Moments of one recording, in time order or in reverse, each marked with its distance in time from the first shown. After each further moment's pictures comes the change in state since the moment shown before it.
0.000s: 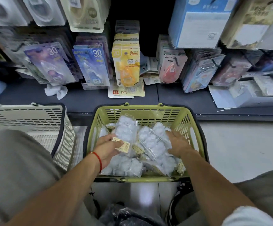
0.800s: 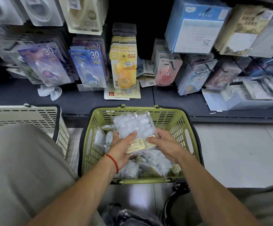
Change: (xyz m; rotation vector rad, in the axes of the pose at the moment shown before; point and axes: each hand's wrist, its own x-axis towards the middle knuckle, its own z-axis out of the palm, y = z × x) left_hand 0.000 -0.012 0.054 -0.259 -0.161 -0.022; right_hand -0.049 -0.062 -0.024 1.144 -0.115 -0.237
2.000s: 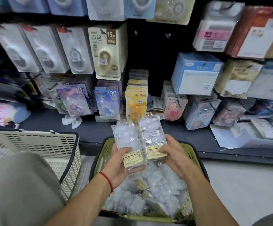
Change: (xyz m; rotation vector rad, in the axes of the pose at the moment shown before) left_hand -0.036 0.066 0.001 -0.130 -0.121 0.122; right_hand 0.011 -0.071 -0.005 0.212 -0.006 -0.169
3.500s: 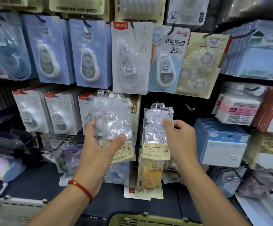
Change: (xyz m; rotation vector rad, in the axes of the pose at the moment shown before) left_hand -0.018 0.242 0.068 0.448 0.092 0.974; right_hand 0.100 -0.227 0.125 -0.360 0.488 -0.685
